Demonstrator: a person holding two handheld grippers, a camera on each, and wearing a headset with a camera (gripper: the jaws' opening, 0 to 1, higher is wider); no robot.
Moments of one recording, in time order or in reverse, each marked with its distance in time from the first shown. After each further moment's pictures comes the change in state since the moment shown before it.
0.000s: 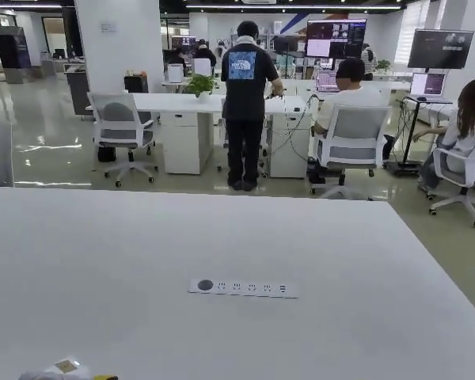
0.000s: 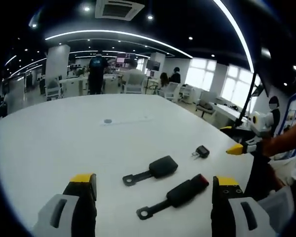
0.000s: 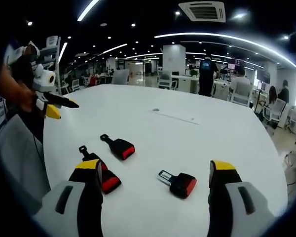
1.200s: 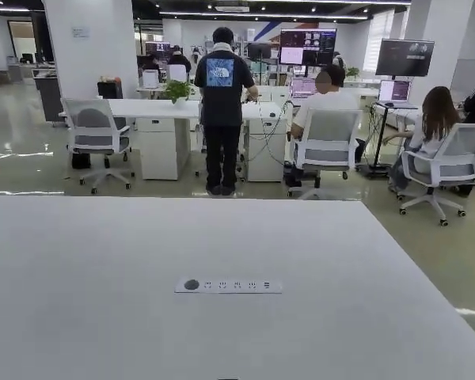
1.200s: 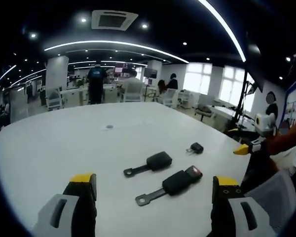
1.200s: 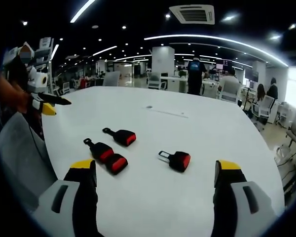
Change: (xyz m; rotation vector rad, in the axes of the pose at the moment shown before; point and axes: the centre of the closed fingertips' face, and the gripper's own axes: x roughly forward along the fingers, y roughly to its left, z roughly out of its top) left arm -0.045 -0.017 -0.016 0.078 -0.075 0.006; right arm -0.061 0.014 -0.025 0.029 -0.015 -0.099
